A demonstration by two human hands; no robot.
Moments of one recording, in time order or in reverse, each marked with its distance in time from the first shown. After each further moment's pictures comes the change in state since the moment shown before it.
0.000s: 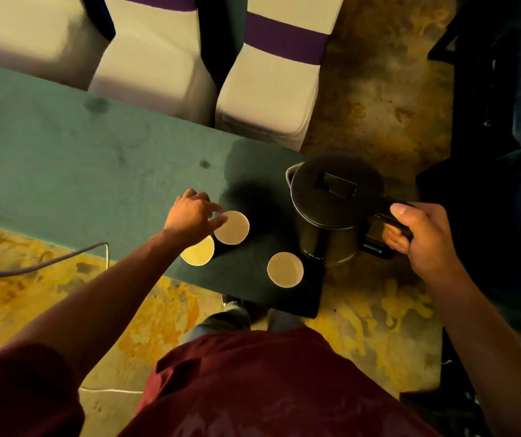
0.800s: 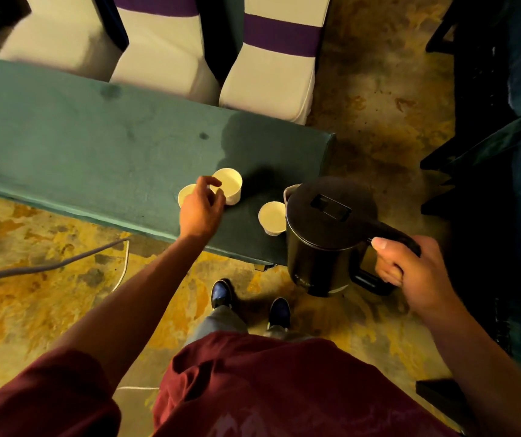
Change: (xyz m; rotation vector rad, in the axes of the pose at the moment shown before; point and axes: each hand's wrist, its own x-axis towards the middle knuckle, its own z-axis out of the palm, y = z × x) left_hand -0.101 0.085 0.041 -0.507 0.423 -0.286; right_hand -0.163 0.064 -0.032 -0.010 -0.030 0.066
